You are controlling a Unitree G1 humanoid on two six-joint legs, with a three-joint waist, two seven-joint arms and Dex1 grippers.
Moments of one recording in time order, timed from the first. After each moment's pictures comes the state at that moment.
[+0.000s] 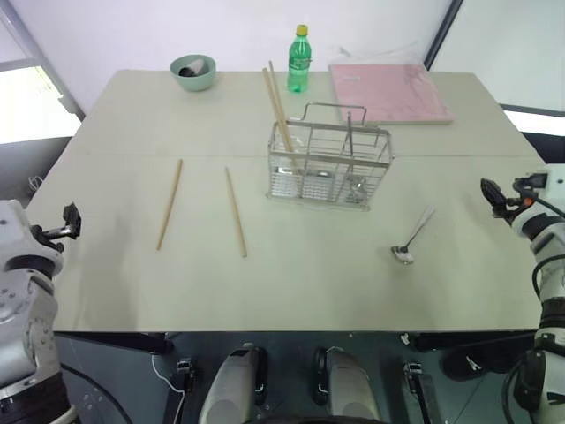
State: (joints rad) left arm -0.04 0.47 0.65 -0.29 -0.35 0.54 -0.07; right arm -0.44 -0.76 -0.45 0.57 0.32 0.19 0.49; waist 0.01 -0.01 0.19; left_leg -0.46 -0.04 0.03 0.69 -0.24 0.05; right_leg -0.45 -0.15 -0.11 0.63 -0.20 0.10
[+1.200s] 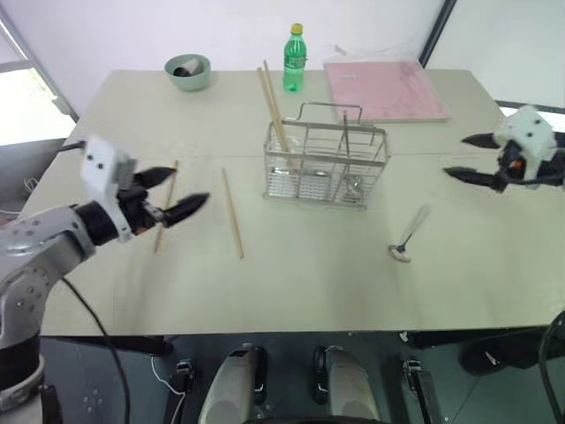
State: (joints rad) left arm -0.31 0.83 0.33 -0.52 -0.87 0.97 -0.63; right arm -0.92 -1.01 0.06 0.86 0.03 -0.19 1.33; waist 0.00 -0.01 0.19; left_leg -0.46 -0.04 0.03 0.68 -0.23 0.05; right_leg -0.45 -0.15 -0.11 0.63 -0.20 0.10
